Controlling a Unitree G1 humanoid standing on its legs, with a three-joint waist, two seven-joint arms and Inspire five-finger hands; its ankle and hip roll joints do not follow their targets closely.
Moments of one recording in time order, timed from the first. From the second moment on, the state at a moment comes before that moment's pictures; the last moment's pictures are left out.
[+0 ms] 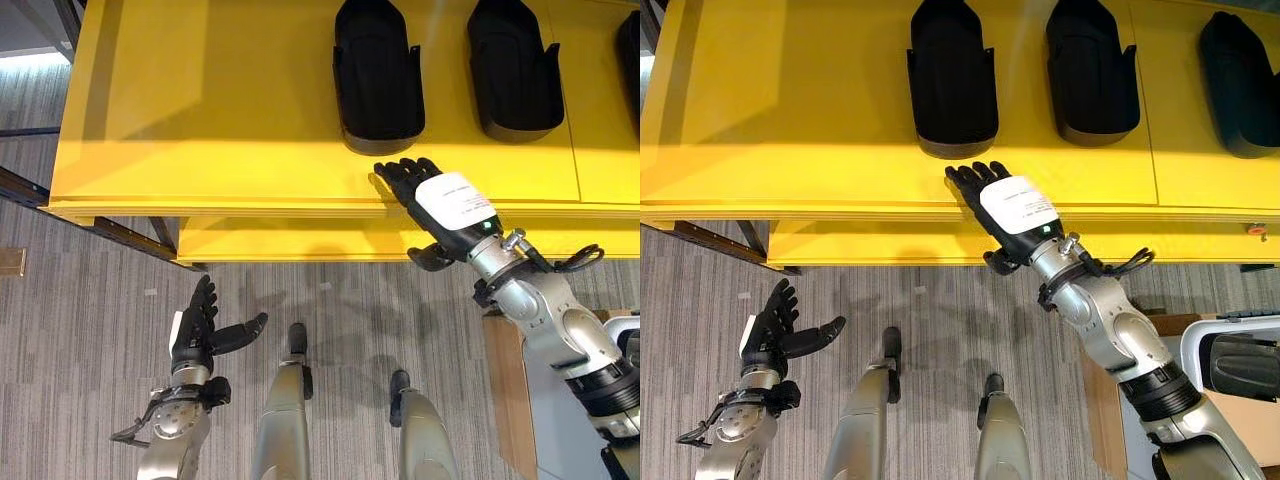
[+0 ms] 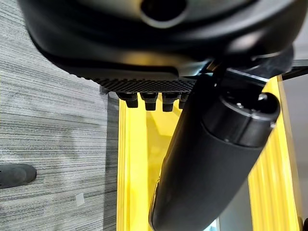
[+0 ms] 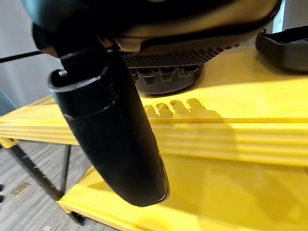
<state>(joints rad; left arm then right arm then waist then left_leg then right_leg) 0.17 0.37 0.03 0.08 -0.34 -0.09 0.18 -0.49 -0.77 0.33 -0.08 -0.67 -0.05 0.07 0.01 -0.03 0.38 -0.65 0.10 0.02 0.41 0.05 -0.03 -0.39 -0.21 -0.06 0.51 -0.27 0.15</state>
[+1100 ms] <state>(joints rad) 0.17 0.37 0.04 0.11 -0.34 -0.09 0.18 -0.65 -0.80 0.39 -0.02 -0.70 -0.03 0.10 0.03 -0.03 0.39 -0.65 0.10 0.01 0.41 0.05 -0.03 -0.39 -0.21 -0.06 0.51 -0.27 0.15</state>
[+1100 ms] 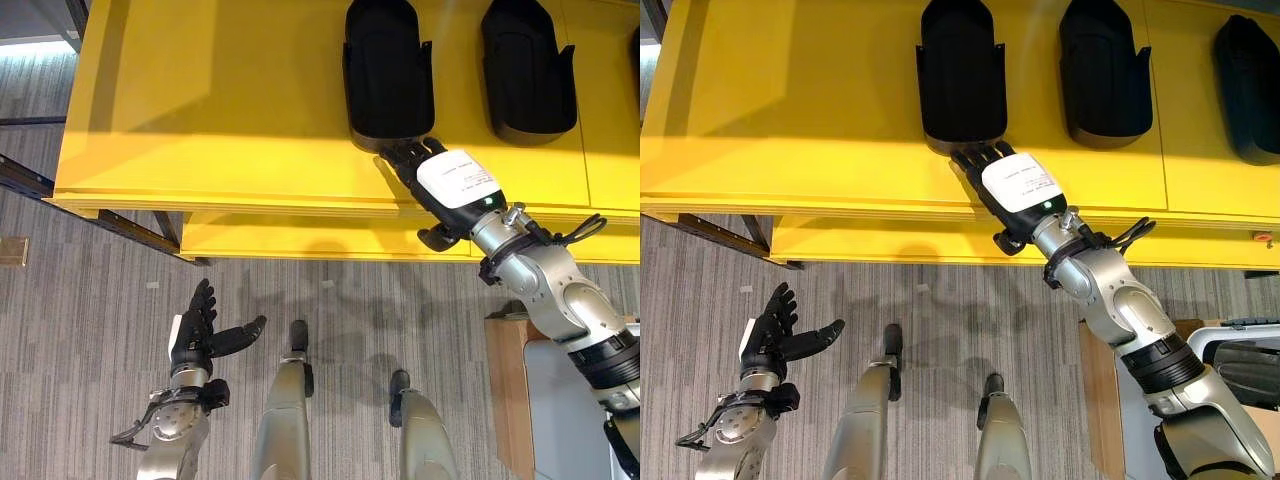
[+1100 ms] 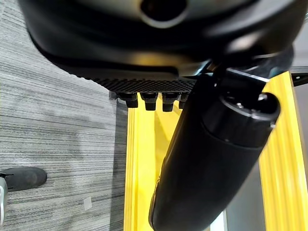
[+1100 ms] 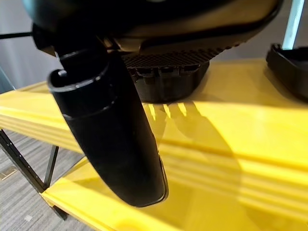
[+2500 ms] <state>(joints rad) 0.17 0.37 0.04 0.11 -0.35 -0.09 0.18 -0.72 -0.80 0.42 0.04 -0.70 -0.03 0.10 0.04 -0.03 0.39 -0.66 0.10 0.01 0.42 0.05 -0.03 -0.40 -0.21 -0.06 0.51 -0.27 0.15</state>
